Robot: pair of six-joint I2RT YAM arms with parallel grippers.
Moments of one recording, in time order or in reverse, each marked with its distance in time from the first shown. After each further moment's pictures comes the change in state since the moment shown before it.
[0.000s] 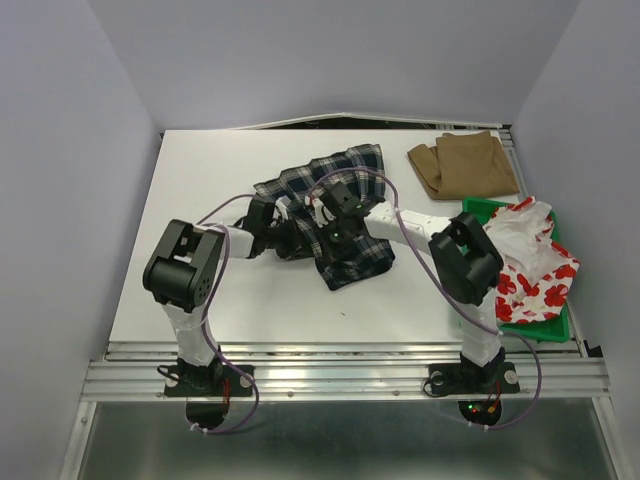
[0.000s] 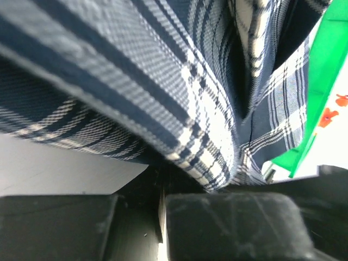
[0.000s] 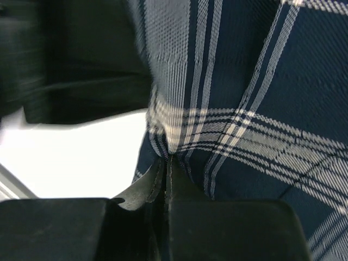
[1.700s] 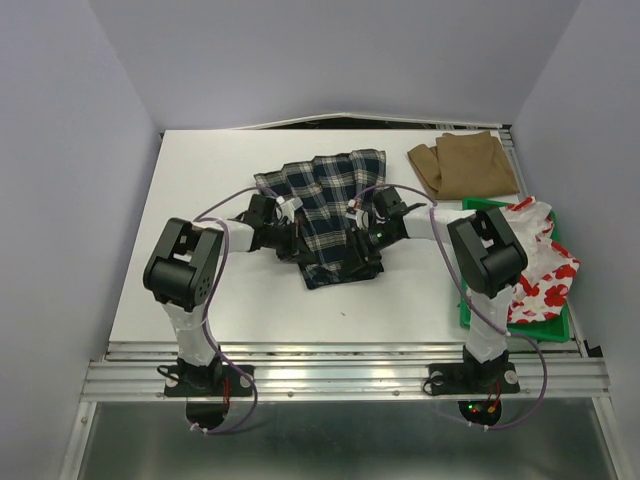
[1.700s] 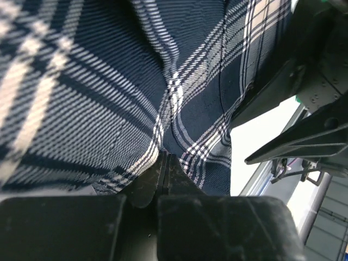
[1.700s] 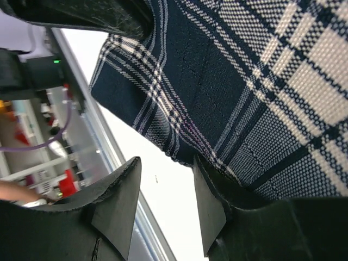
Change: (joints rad) left arm 0.006 -0.005 0.076 -0.225 0.159 0.339; right arm -0.266 -0.028 -0.312 0.186 -0.556 0.030
